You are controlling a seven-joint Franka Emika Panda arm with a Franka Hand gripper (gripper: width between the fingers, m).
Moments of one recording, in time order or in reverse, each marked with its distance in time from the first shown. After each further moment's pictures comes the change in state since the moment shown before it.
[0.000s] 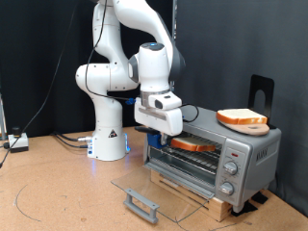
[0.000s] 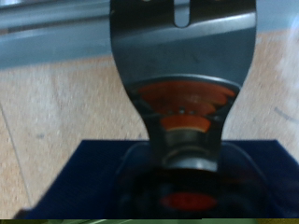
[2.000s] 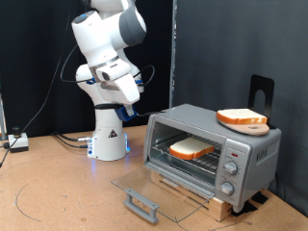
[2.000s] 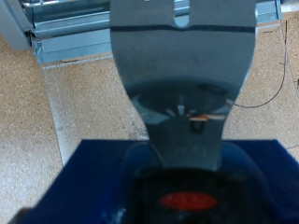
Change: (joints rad) arm -0.103 -0.176 -0.336 0.119 0.217 -0.417 -0.387
